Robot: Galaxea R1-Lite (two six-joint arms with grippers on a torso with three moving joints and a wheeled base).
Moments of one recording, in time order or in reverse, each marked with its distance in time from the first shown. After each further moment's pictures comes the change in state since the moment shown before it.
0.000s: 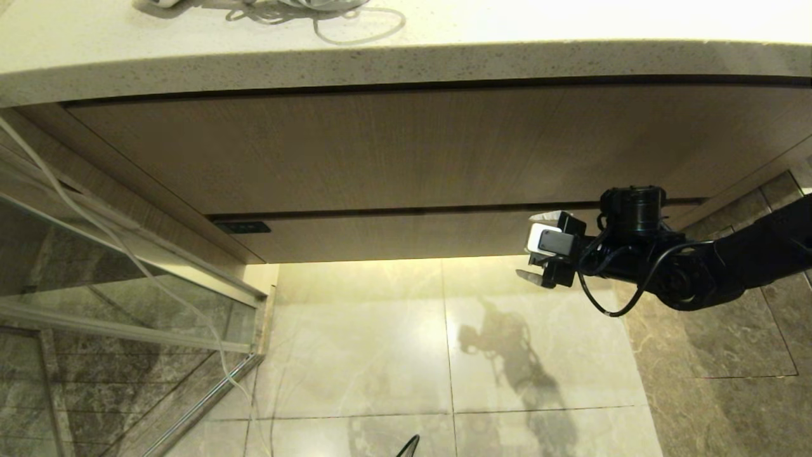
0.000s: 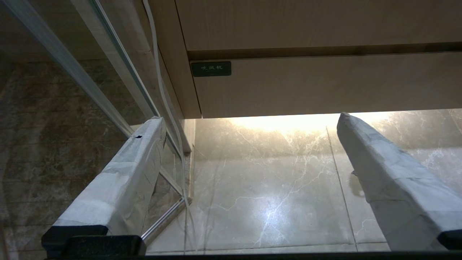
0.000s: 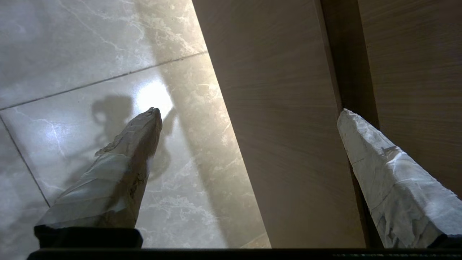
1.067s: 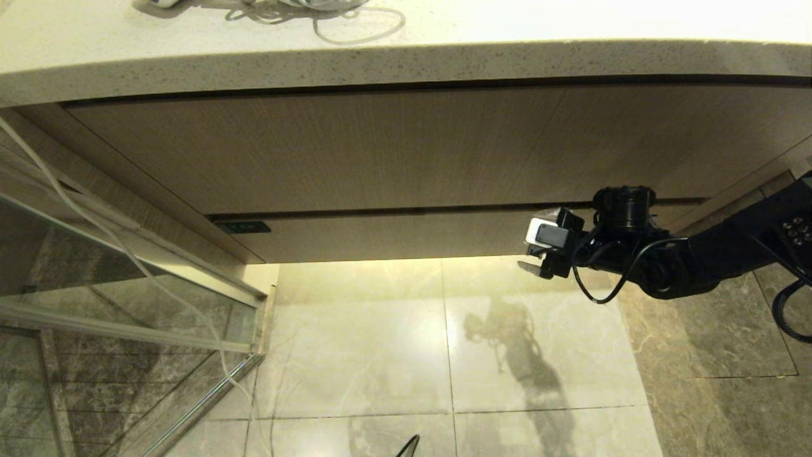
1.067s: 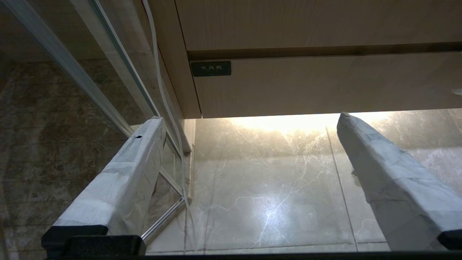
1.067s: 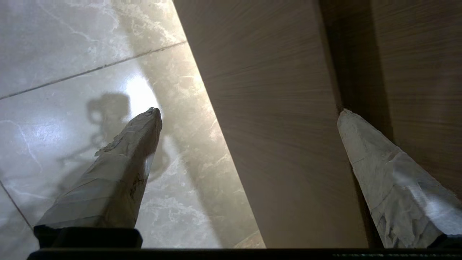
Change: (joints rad) left arm 0.000 0.000 0.000 0.000 0.000 0.000; right arm -0.046 0.112 -0.134 -0.004 -0.002 0.008
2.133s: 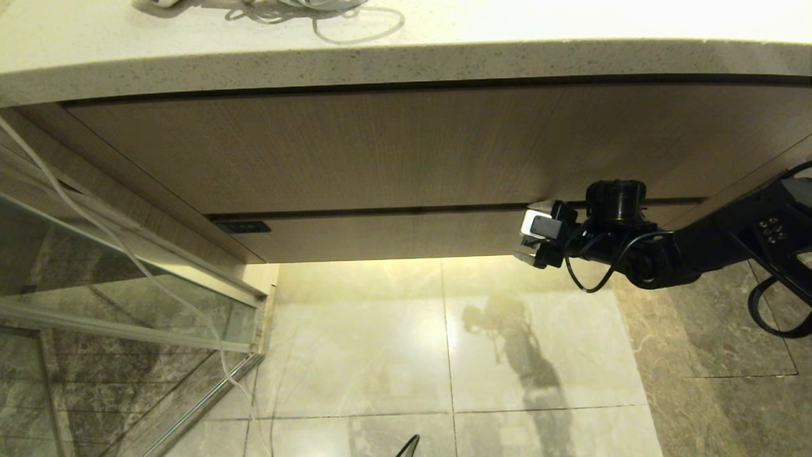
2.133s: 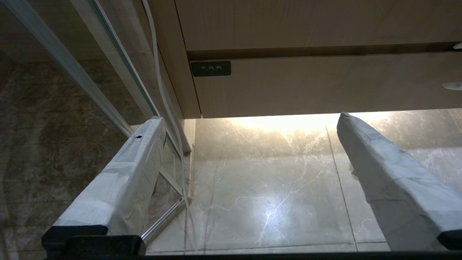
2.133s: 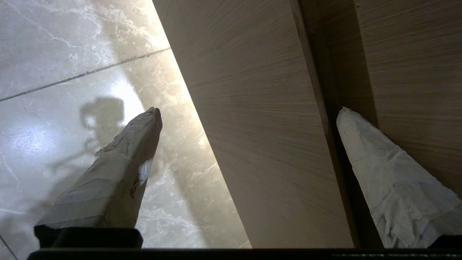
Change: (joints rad) left arm 0.000 0.000 0.000 0.000 0.000 0.000; right arm -0.016 0.063 -0.119 0.003 0.000 0.004
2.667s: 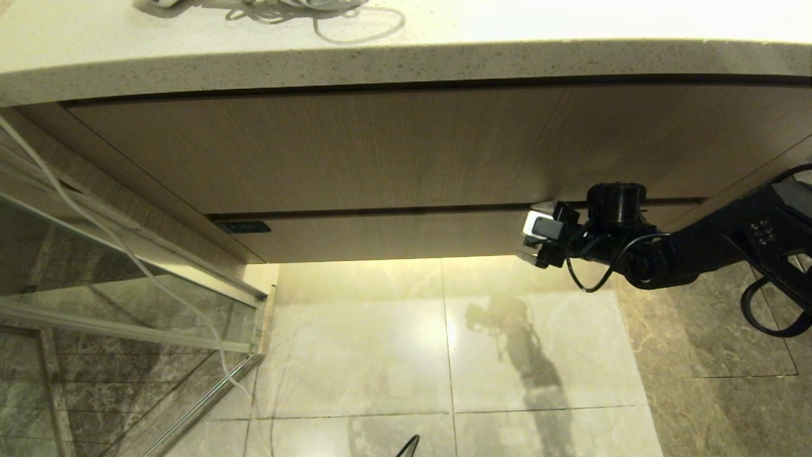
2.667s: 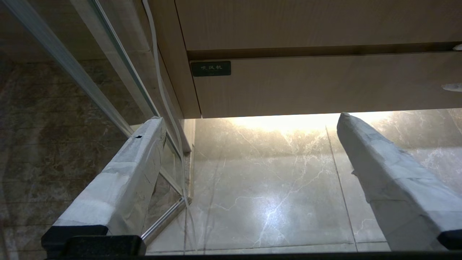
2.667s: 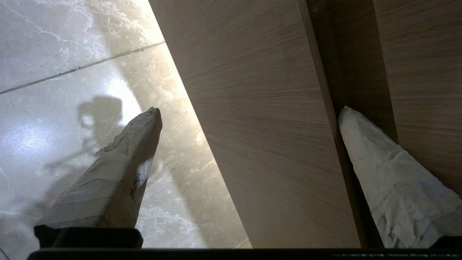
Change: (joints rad) left arm 0.000 0.000 0.000 0.000 0.000 0.000; right arm -0.019 0.031 -0.021 -0.008 -0.001 0.001
